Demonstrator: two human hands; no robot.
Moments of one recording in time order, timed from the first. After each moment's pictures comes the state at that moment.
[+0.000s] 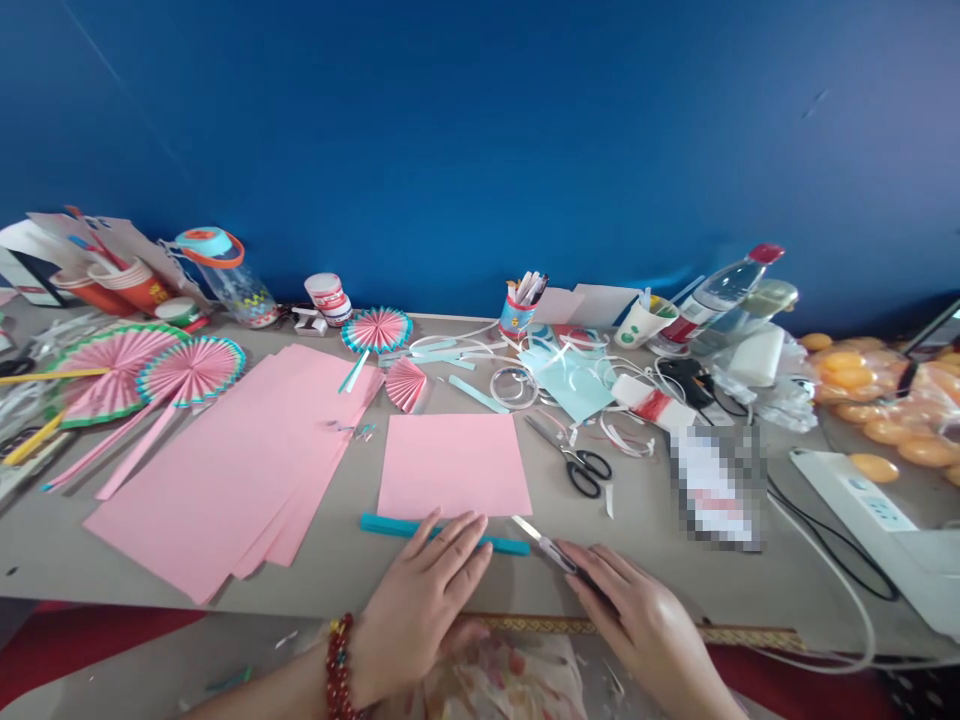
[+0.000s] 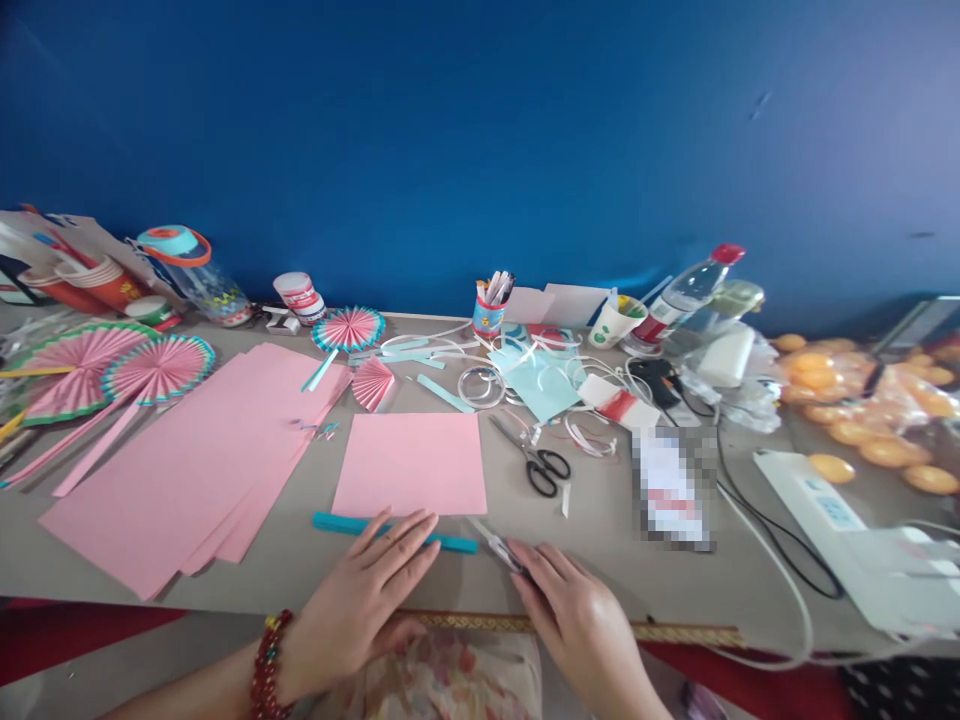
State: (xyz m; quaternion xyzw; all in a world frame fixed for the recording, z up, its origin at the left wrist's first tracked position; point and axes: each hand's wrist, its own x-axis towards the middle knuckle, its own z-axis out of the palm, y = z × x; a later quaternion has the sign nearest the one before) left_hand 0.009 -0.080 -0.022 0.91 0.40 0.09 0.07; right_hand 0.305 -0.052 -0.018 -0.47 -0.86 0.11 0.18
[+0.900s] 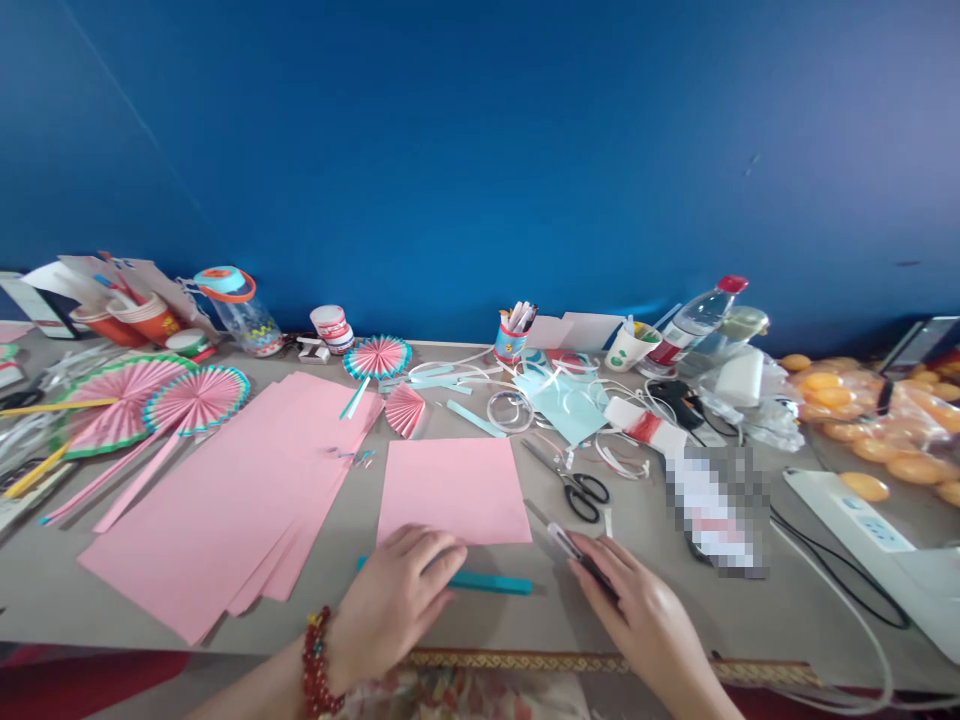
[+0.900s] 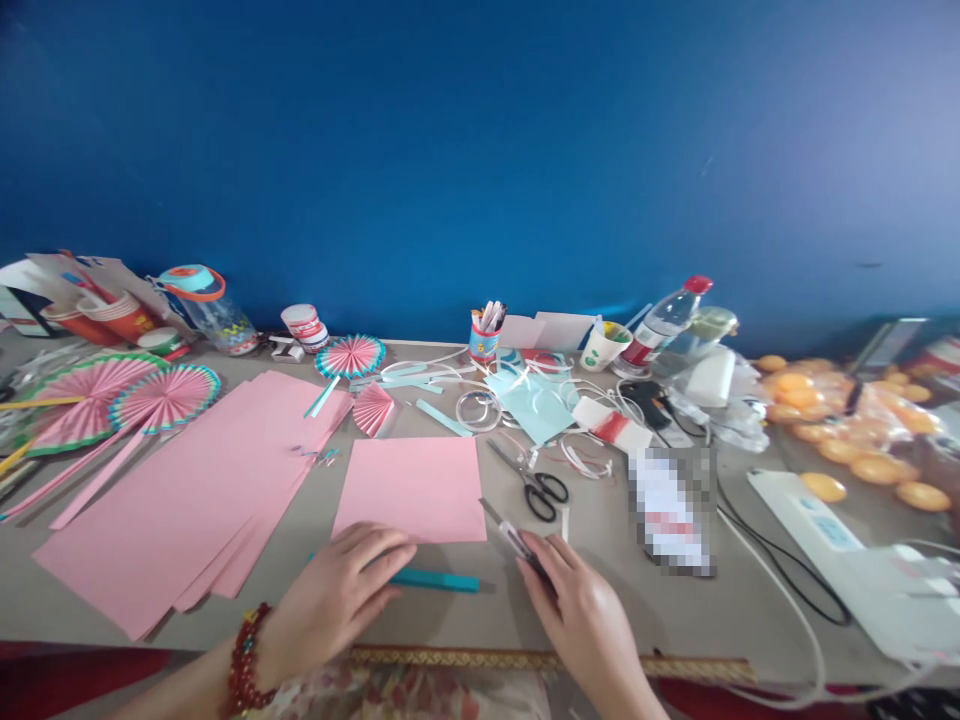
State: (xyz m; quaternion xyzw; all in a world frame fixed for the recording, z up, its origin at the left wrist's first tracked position) left_hand -0.013 -0.057 -0.005 0.87 0.45 0.18 0.09; right_hand 0.302 -0.029 -0.024 -0.52 -0.82 0.05 0.22
